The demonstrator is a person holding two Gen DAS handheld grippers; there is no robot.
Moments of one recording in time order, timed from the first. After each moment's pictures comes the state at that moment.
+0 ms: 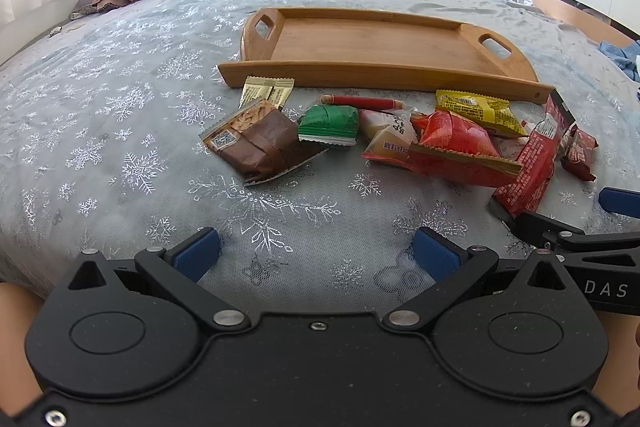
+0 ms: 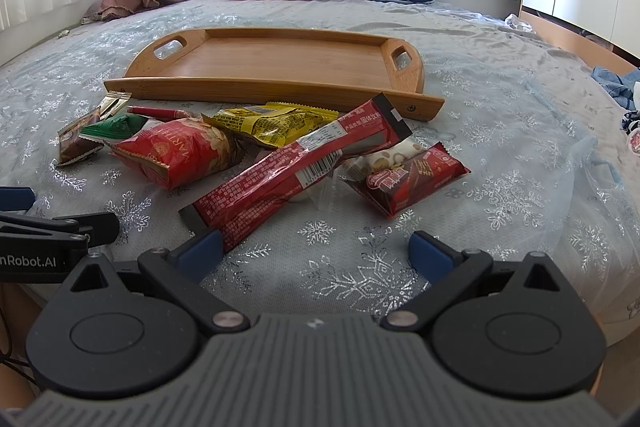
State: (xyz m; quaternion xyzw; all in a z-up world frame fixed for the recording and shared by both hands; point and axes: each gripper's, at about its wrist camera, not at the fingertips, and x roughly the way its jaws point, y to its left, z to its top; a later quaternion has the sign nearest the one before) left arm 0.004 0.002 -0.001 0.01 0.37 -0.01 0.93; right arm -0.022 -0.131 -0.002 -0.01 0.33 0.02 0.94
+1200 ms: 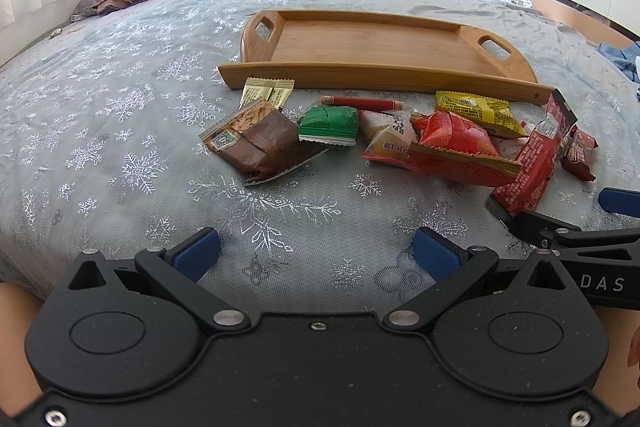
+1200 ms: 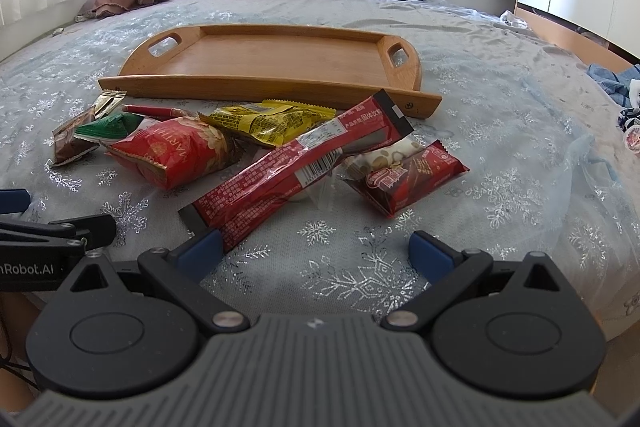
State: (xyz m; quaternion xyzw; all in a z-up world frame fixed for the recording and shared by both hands) left arm 0.004 0.001 -0.001 0.01 0.36 -0.01 0.93; right arm -0.020 -0.128 -0.002 -0.01 0.34 0.01 0.94
